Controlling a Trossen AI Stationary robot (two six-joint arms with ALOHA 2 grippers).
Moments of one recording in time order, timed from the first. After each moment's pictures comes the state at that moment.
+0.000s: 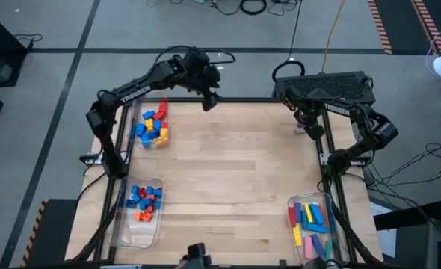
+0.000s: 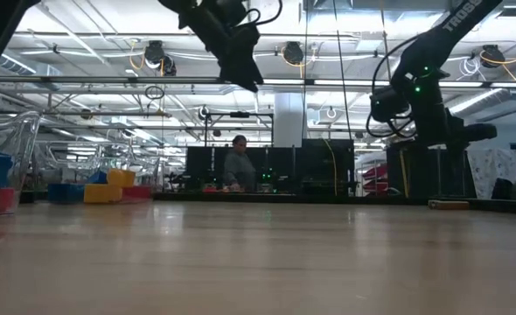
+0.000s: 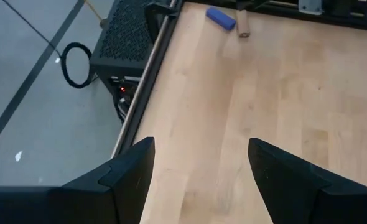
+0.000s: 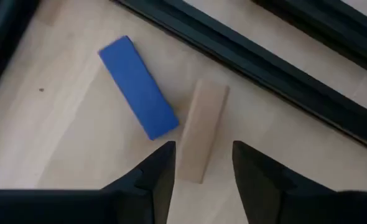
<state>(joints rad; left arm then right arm) 0.59 1.81 1.83 -0.80 0.26 0.28 -0.91 1.49 0.91 -1.01 0.26 1.76</state>
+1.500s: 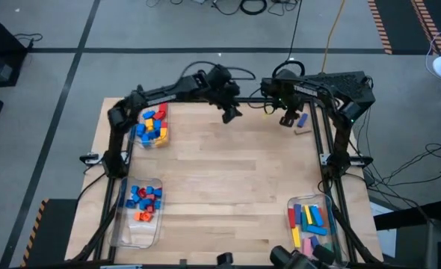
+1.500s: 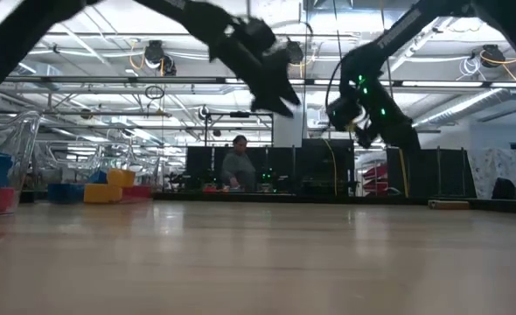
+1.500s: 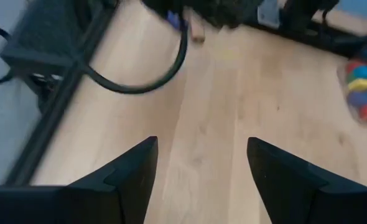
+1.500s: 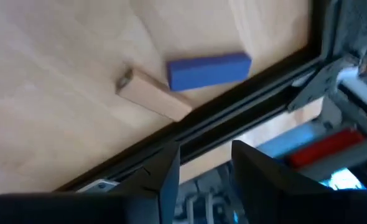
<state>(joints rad) 0.50 2.02 1.83 -0.58 0.42 0.10 -0.80 1.93 1.48 -1.54 0.39 -0.16</state>
